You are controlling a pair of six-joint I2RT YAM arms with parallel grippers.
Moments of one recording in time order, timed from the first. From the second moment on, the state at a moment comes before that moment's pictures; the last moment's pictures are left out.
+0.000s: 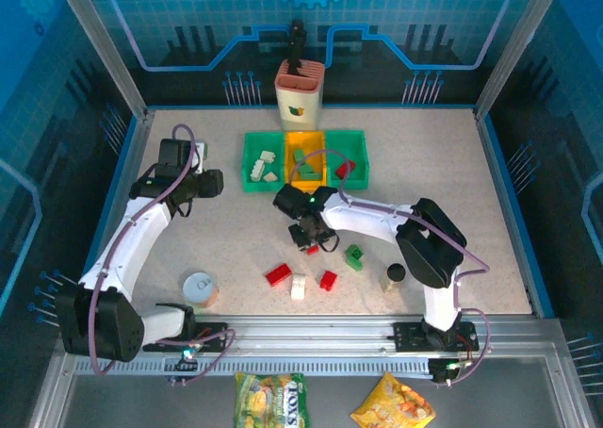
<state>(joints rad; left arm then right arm) -0.06 1.24 1.04 -0.66 0.00 -0.14 0.90 1.91 1.41 -0.88 0.10 0.51</state>
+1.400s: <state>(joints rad) -0.06 1.24 1.04 -0.65 0.00 -0.14 0.29 2.26 1.89 -0.72 -0.22 0.39</state>
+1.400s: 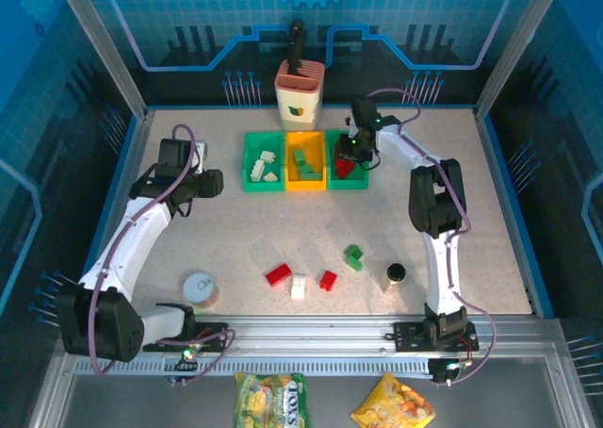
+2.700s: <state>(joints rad) -0.06 1.24 1.04 -0.66 0.00 -0.14 0.27 2.17 1.88 -0.65 -0.29 0.42</state>
